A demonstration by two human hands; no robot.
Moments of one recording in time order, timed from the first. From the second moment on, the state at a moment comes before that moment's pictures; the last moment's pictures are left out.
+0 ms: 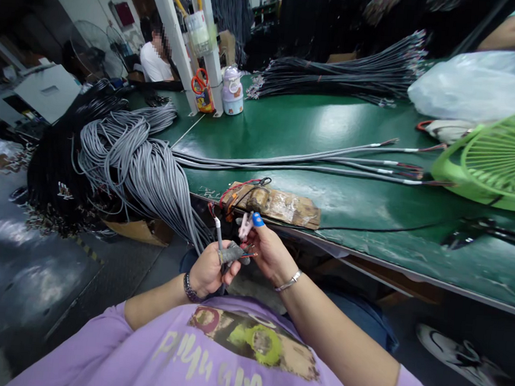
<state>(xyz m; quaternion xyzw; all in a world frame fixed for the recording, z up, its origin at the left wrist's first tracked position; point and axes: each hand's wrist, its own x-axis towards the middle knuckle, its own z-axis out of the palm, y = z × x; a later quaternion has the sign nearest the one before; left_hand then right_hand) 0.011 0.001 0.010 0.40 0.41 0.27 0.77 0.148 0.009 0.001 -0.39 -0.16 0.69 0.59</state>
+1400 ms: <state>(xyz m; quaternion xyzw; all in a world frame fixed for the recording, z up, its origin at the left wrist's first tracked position) 0.007 -0.008 0.006 0.43 0.39 0.31 0.76 0.152 0.010 0.000 -0.37 -0.16 0.72 0.56</state>
